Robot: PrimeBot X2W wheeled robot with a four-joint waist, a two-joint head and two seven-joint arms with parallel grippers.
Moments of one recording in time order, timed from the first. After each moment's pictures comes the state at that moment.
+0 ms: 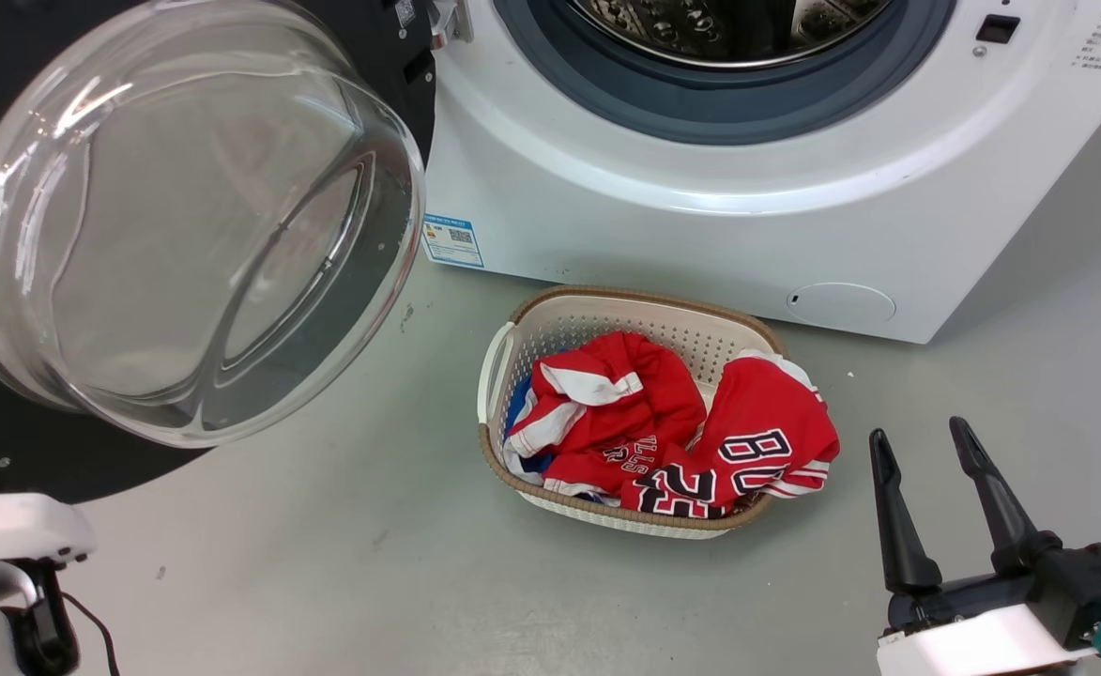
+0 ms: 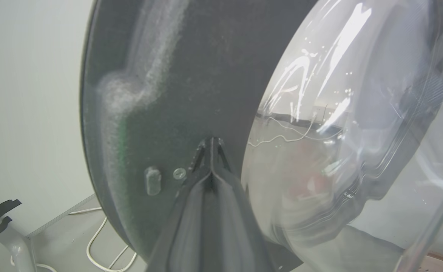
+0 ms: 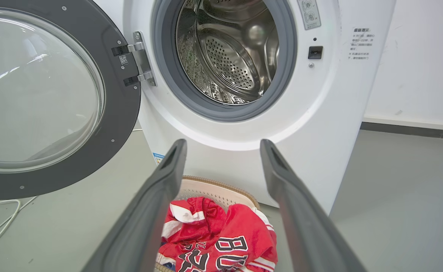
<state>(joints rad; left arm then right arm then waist) -0.23 0.24 0.36 0.31 -0.19 0.07 -0.27 0.06 -0.05 0.02 -0.04 0.08 0.13 -0.26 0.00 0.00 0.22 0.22</state>
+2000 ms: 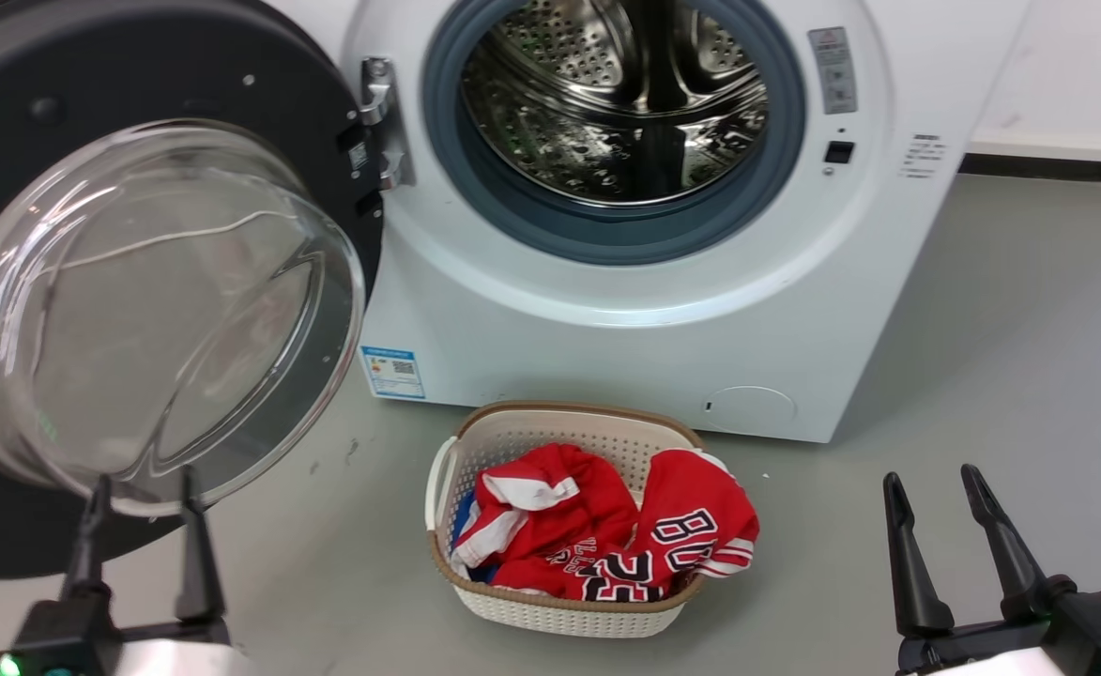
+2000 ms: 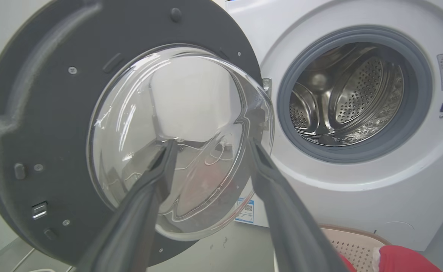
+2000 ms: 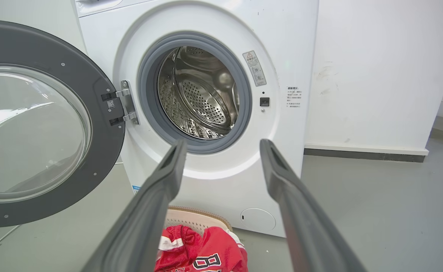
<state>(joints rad) 0.08 0.06 0.24 -0.03 -0.03 -0.08 -0.27 0.14 -0.05 0.01 -0.06 0.12 0.13 -0.26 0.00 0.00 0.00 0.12</state>
